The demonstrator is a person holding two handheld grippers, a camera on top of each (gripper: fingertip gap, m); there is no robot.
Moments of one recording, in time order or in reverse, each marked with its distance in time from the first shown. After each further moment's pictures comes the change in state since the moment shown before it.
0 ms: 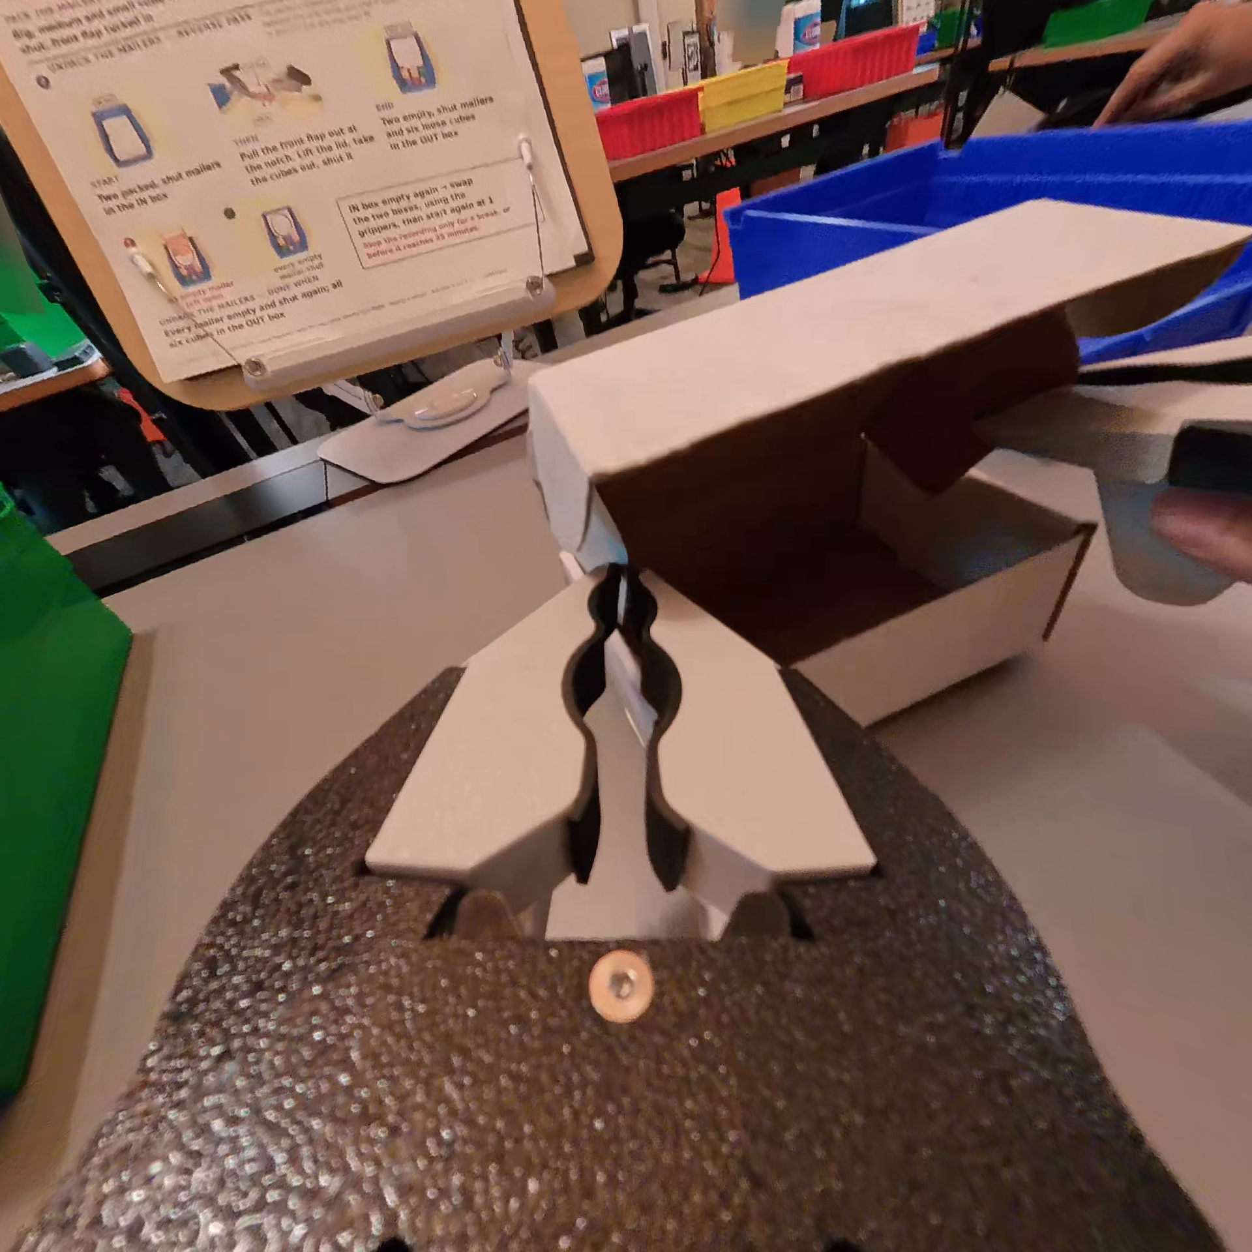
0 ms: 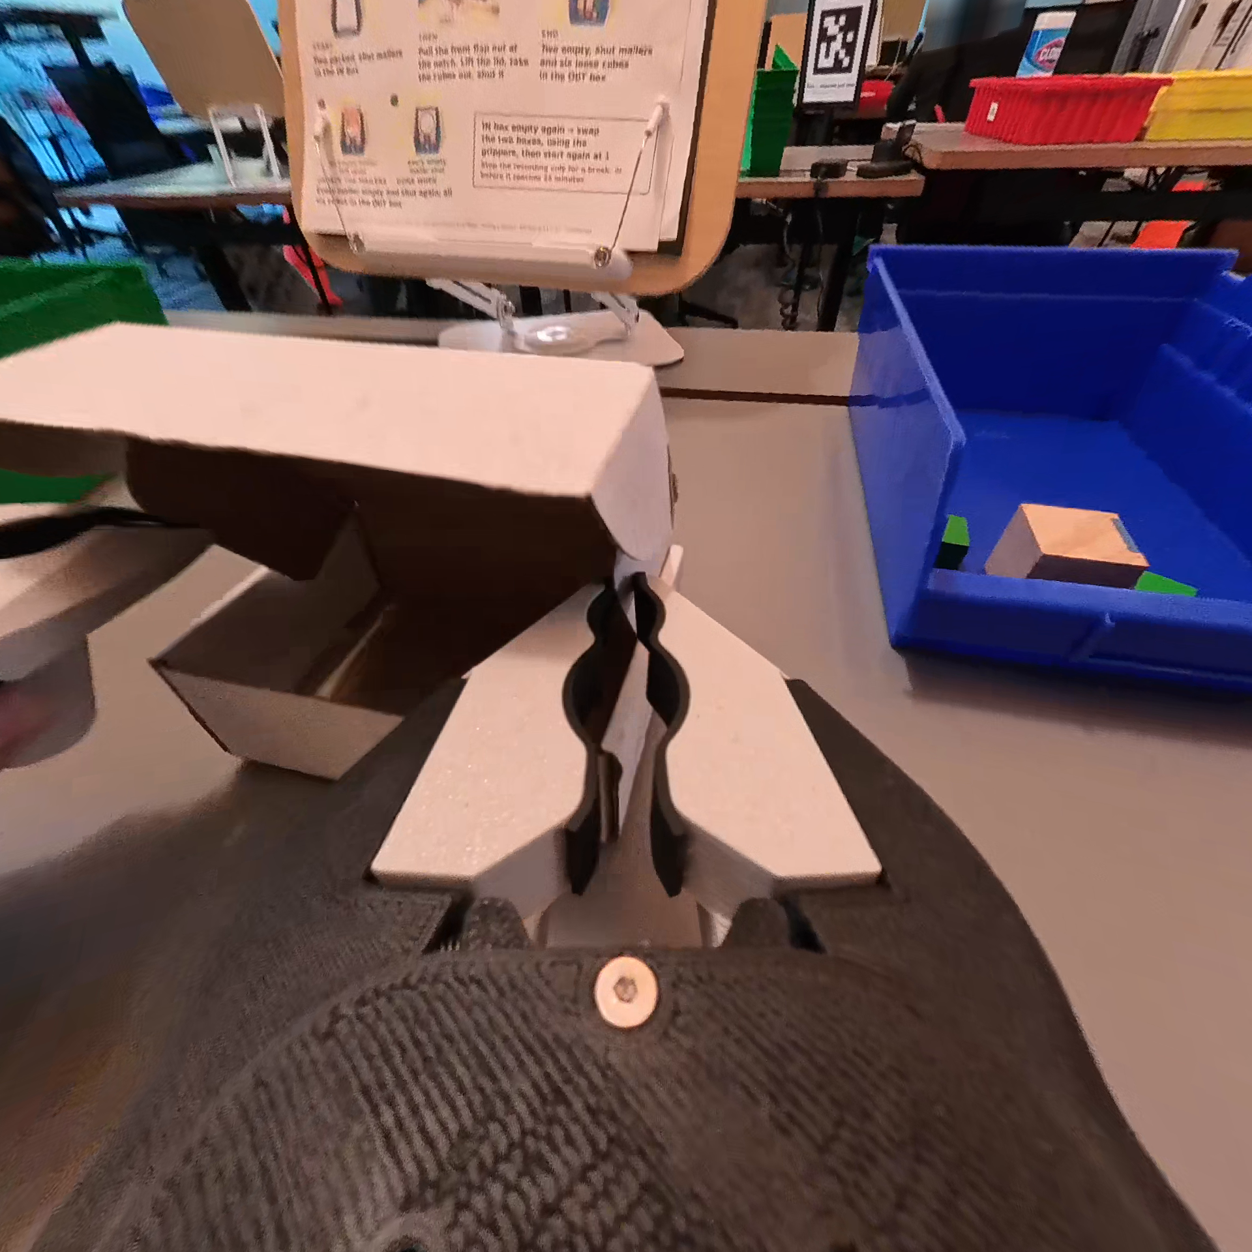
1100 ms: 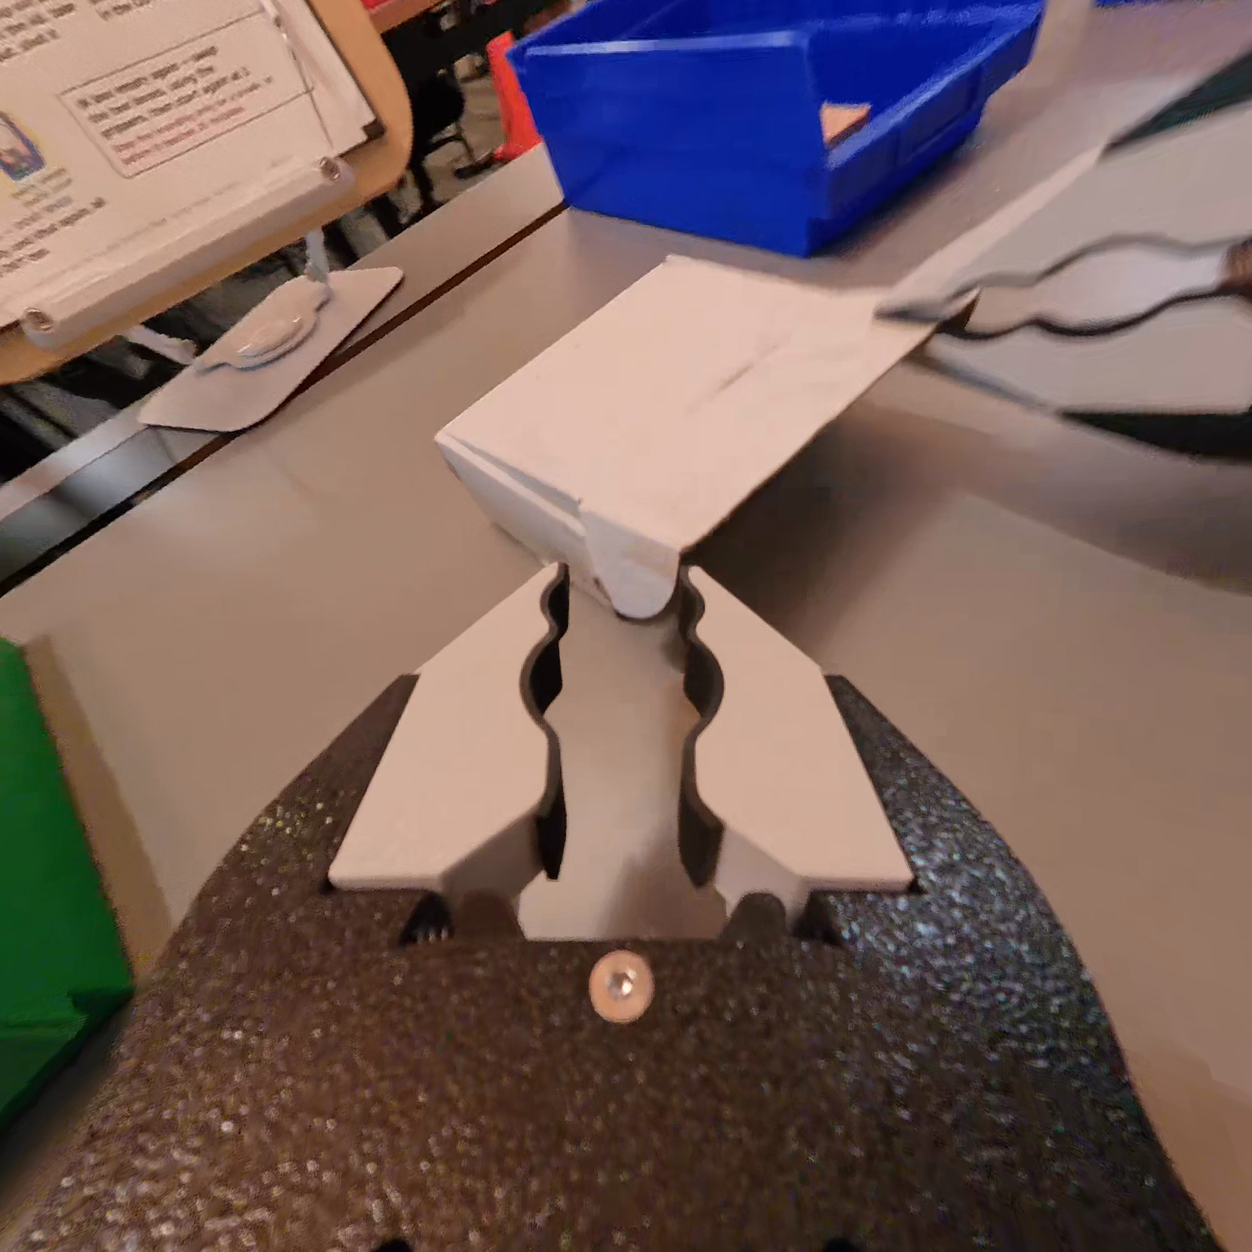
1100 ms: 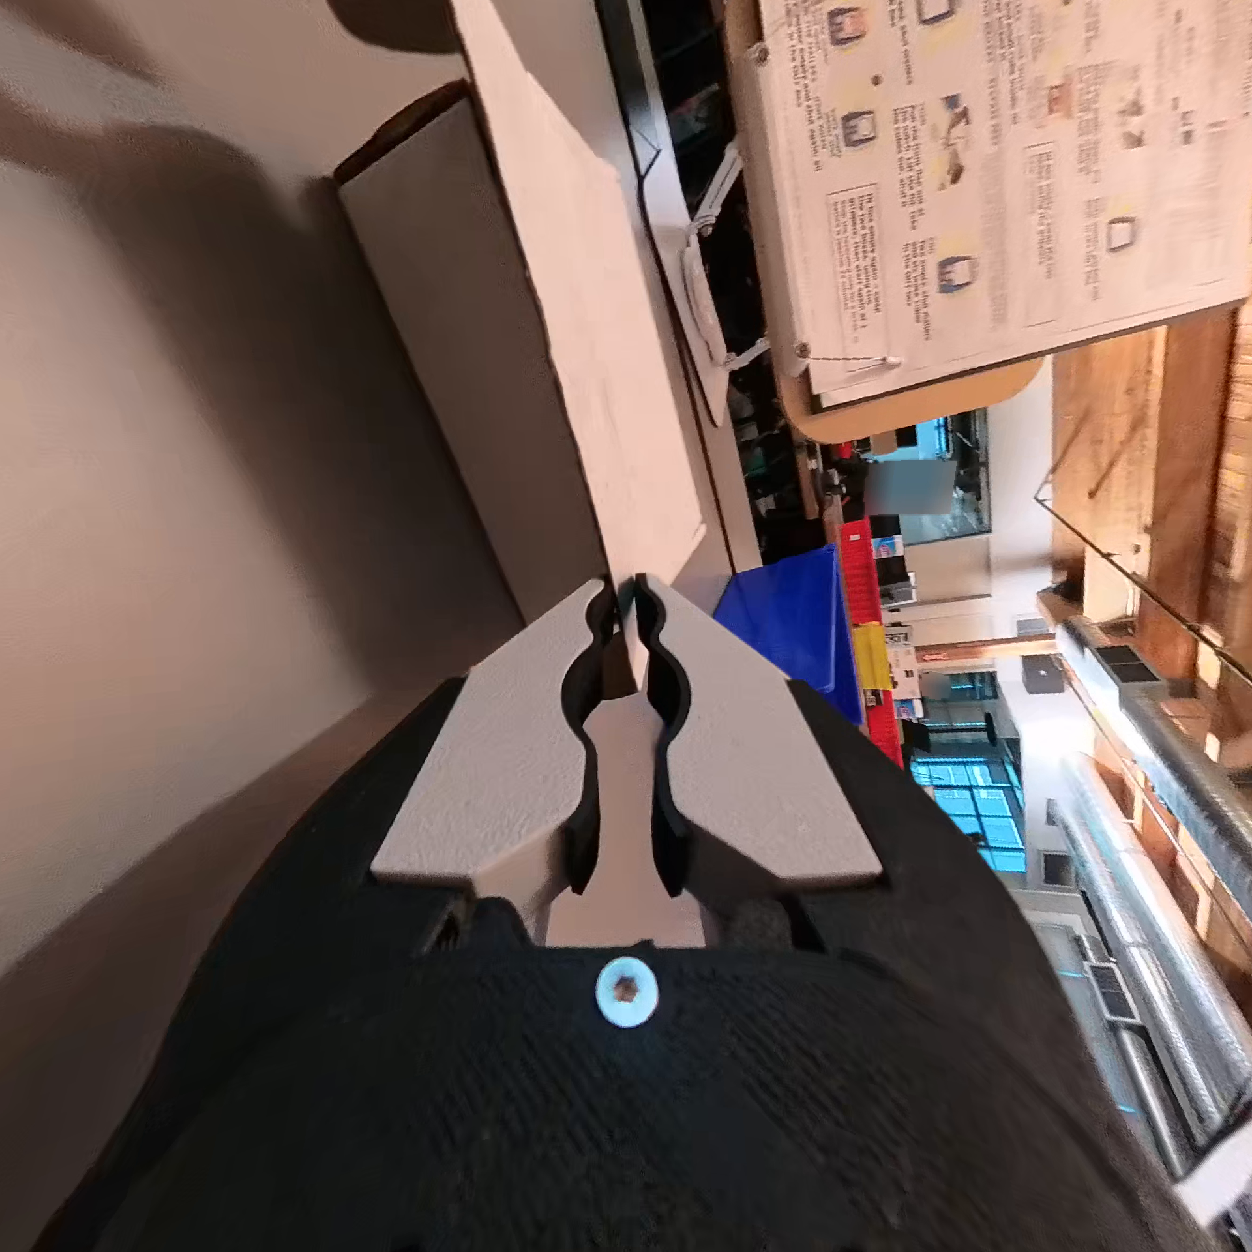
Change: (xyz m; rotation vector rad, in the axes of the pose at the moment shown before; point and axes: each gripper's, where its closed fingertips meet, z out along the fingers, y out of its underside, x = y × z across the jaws) left arm 0.013 0.033 -0.065 -0.150 0.286 0.145; right arm -0.035 0.034 -0.049 -0.051 -0.050 -1.236
